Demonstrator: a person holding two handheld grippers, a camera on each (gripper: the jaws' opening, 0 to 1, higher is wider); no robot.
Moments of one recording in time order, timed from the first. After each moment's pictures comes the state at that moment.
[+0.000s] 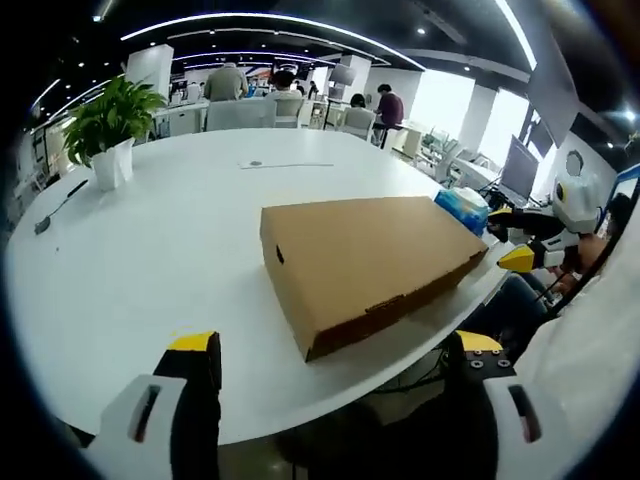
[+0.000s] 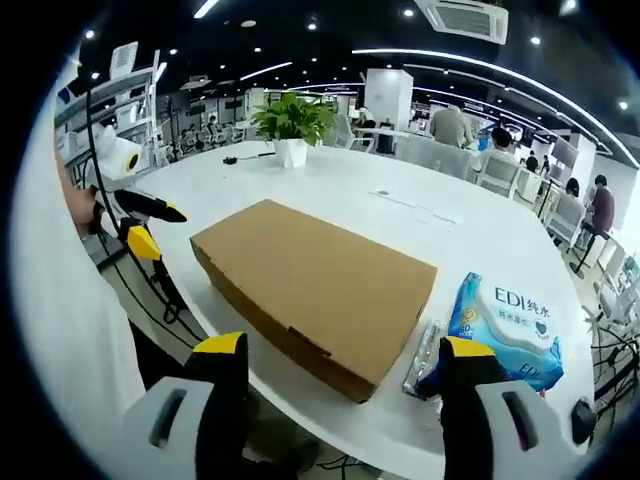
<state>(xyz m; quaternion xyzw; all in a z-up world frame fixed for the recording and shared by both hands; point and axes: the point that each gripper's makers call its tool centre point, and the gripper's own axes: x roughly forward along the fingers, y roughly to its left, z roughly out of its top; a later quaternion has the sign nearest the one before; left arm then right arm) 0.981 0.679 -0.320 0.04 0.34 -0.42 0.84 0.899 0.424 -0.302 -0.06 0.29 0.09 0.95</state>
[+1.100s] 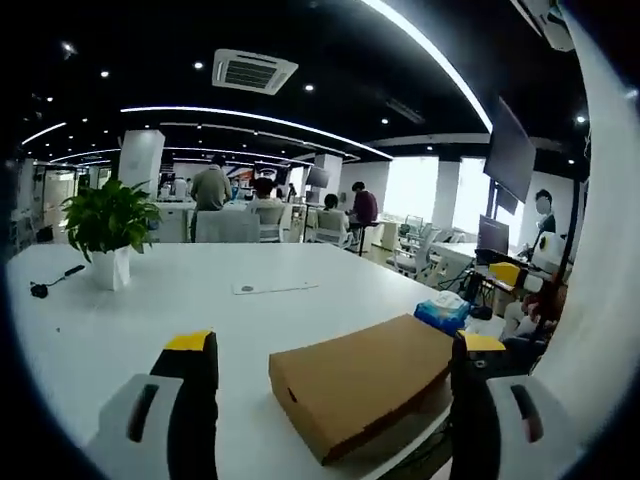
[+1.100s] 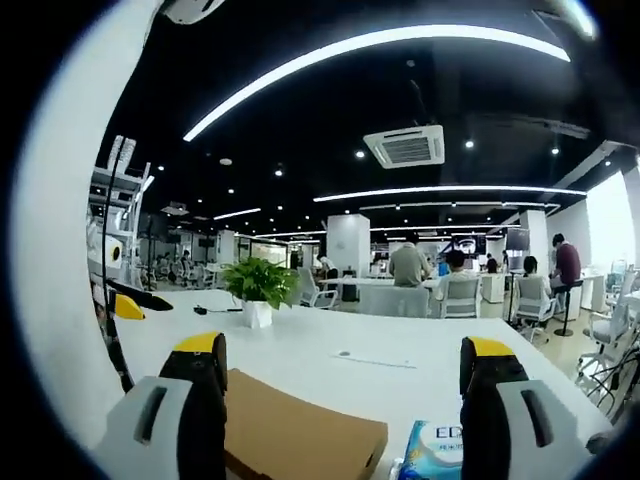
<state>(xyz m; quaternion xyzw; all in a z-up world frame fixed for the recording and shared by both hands) 1.010 0.664 -0.198 -0.03 0.12 -0.46 0.88 0.923 0.403 -0.159 0.00 -0.08 0.04 1.00</state>
